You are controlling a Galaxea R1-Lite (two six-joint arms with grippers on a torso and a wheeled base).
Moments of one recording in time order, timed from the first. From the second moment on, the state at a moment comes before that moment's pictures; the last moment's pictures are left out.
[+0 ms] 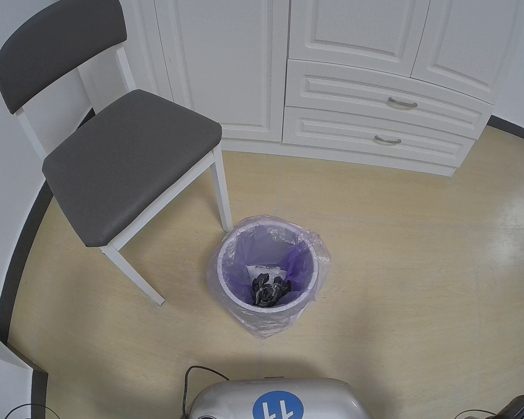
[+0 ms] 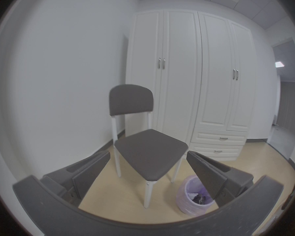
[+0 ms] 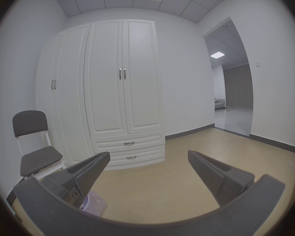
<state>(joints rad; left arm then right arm) -0.23 0.49 -0.34 -0.35 0.33 -0.06 0.08 0.22 -0.23 -0.32 -0.44 0.07</state>
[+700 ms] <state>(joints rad) -0.01 0.03 -0.31 0.03 0.17 -0.02 0.00 0.01 -0.12 -0.25 -0.11 0.05</state>
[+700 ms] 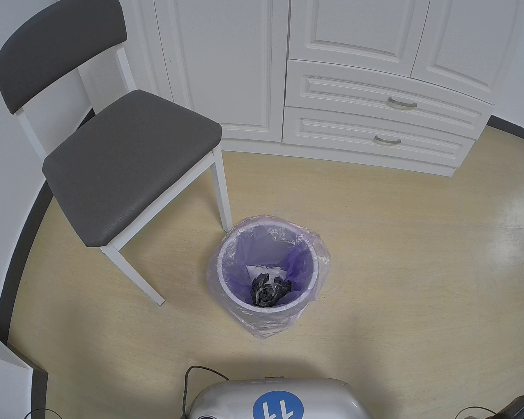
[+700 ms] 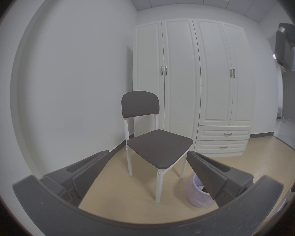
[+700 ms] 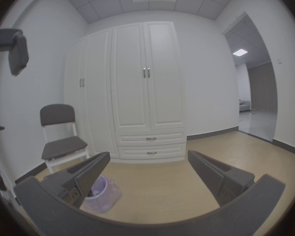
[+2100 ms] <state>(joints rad) 0.00 0.01 -0.02 0.00 0.03 -0.01 0.00 0.01 -0.02 -0.06 0.01 -0.04</state>
